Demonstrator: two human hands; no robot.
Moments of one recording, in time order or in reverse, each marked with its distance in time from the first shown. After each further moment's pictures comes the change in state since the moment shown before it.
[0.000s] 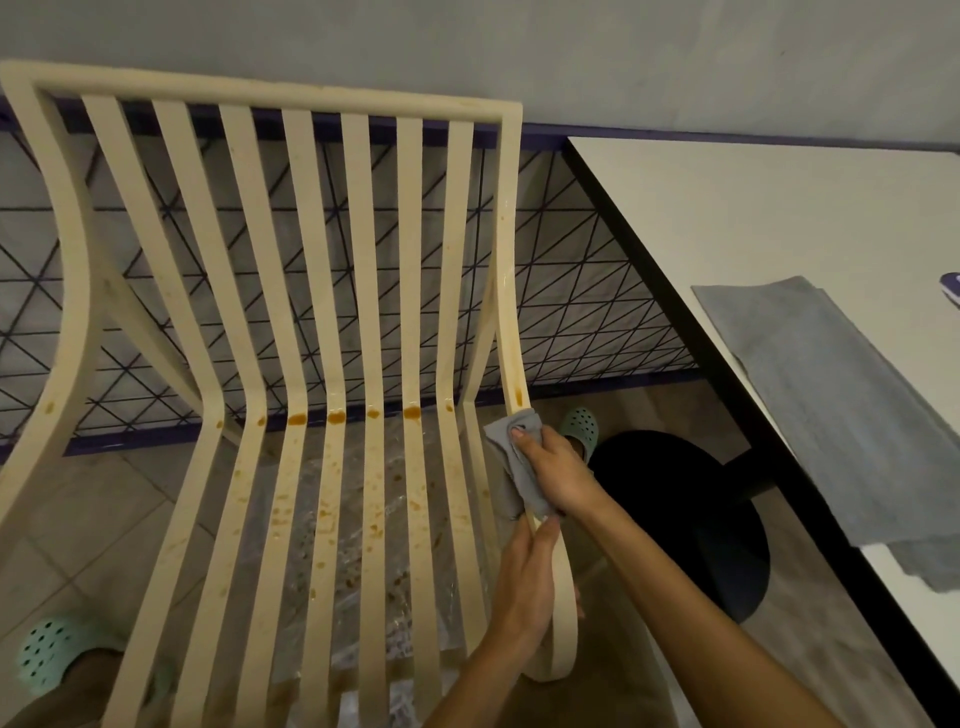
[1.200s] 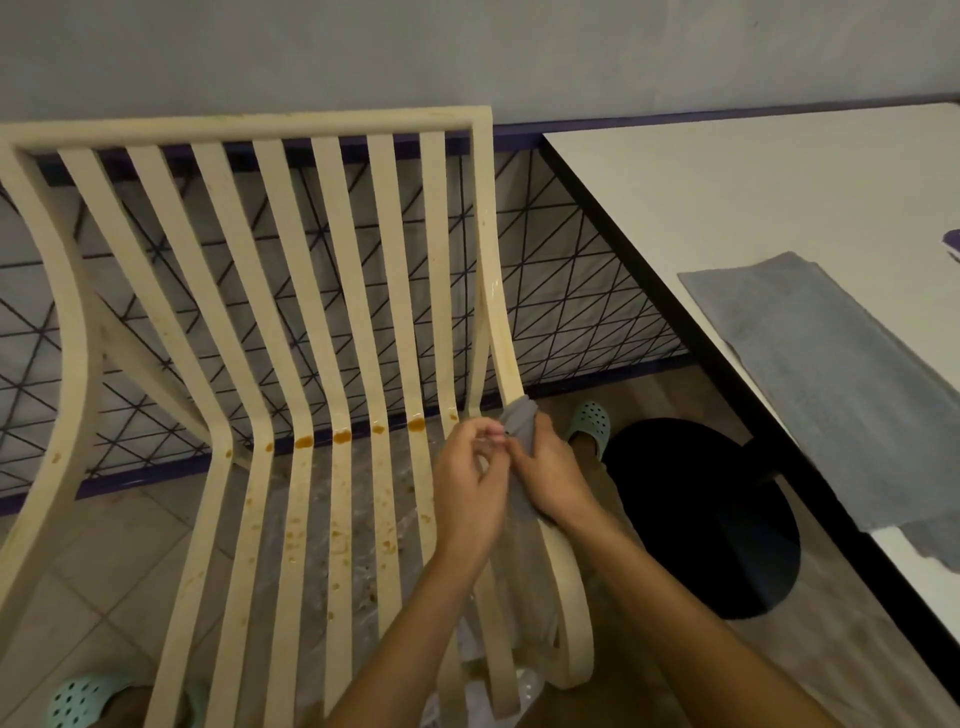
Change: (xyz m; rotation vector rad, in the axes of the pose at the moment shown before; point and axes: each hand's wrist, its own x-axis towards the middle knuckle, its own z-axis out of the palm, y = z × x) left_hand 0.032 0.084 -0.036 0.524 0.345 0.655; right_hand 0.004 0.003 0.014 -0.166 0.133 -0.090
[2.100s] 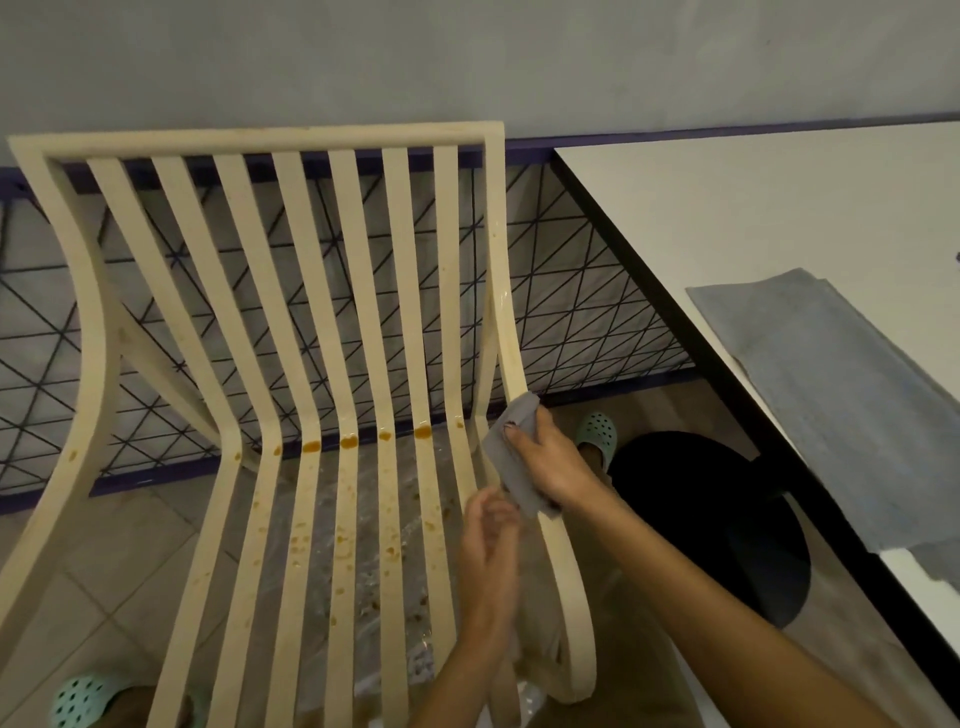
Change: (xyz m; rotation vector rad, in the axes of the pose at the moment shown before) left_hand -0.058 -0.015 0.014 -0.308 -0.012 -0.475; right_hand 0.020 -0.014 -0.011 0.045 -0.132 0.037
